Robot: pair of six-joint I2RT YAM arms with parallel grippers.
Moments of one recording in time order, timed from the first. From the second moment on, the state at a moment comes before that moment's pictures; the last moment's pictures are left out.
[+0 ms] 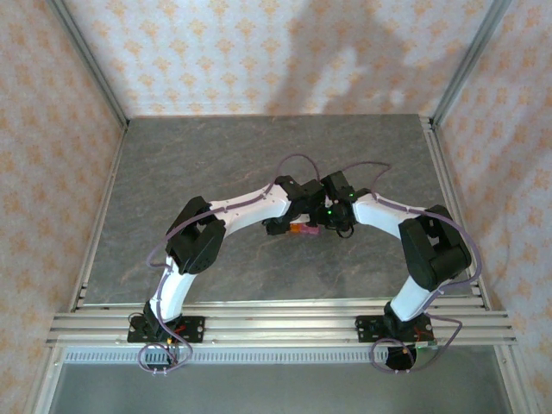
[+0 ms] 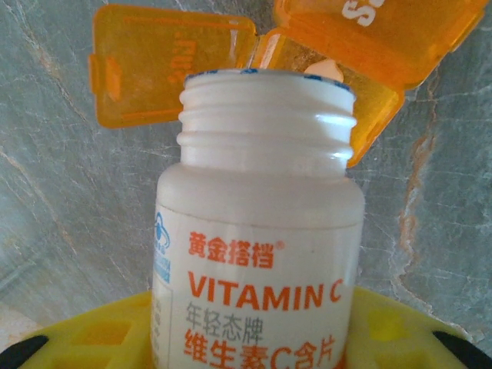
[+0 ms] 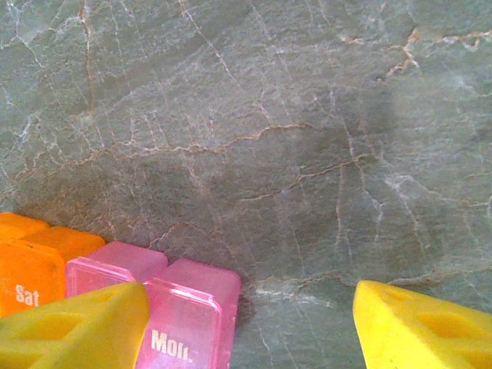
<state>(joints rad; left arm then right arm) -0.84 2.11 1.72 -1.20 -0.45 0.38 0.46 1.67 0.94 -0.46 -0.13 0.51</state>
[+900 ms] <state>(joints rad) -0.85 2.13 1.72 -1.21 -0.47 0.38 0.46 1.67 0.94 -0.46 -0.13 0.51</state>
